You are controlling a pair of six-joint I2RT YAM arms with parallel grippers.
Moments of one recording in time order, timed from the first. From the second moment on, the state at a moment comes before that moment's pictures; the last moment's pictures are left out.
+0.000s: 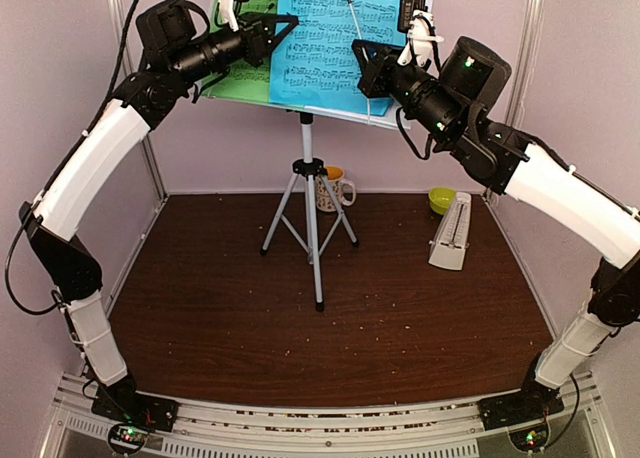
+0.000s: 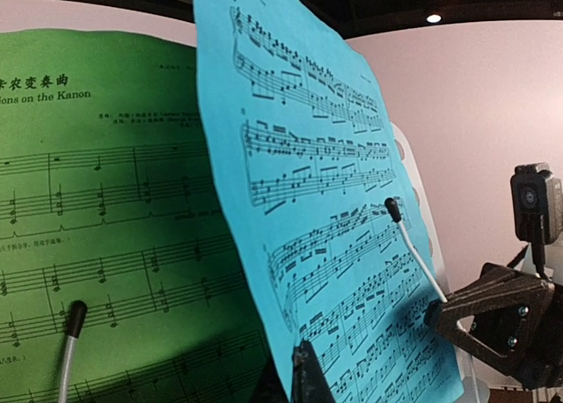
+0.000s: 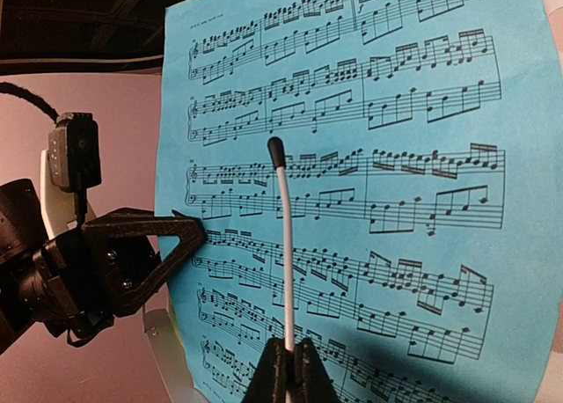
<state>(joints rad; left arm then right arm) -0.63 1.83 2.30 -0.17 0.41 -0.03 0.87 1.59 1.78 0.20 0.24 0.08</state>
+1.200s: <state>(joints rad) -0.66 1.92 2.38 -0.15 0.43 -0.03 0.87 1.59 1.78 0.20 0.24 0.07</state>
